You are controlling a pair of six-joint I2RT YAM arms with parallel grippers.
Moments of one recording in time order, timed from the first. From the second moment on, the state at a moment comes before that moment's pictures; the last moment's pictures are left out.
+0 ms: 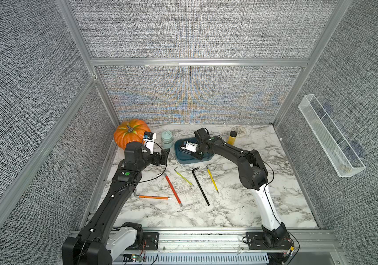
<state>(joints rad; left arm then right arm) -0.21 1.06 0.83 -0.18 0.29 -0.05 0.59 2.36 1.93 -0.59 -0.17 -0.70</state>
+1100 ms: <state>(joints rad) -0.21 1.03 0.82 -0.18 0.30 -0.08 0.66 1.81 1.63 -0.34 0.23 -0.34</state>
